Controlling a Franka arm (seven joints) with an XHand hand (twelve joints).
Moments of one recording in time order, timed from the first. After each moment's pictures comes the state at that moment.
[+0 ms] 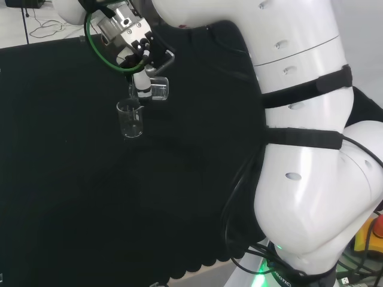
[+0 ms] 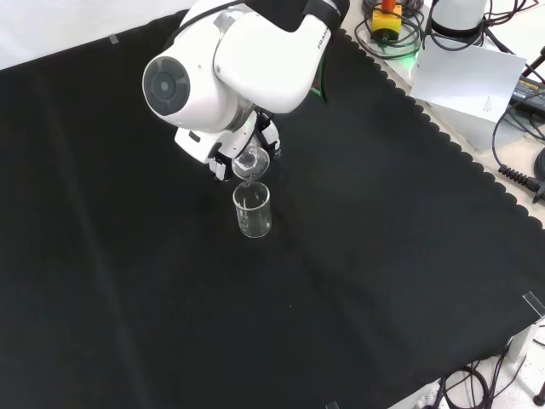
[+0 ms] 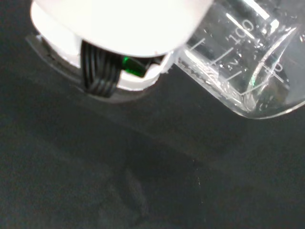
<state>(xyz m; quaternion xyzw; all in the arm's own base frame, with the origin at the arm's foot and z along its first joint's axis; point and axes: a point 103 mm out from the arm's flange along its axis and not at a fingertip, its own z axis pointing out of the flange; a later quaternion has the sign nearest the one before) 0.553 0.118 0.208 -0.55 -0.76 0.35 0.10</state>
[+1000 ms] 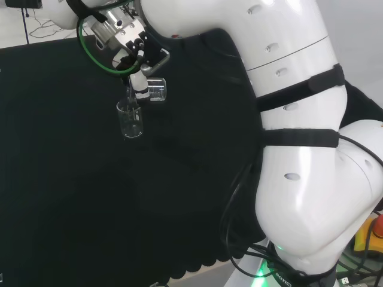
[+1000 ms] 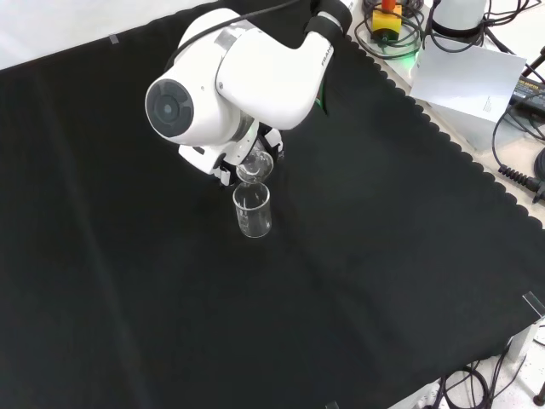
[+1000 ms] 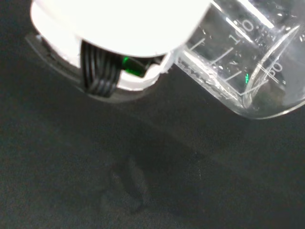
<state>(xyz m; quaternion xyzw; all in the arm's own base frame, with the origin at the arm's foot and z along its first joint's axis) 0.554 0.128 0.207 -0.52 -0.76 0.38 0.10</state>
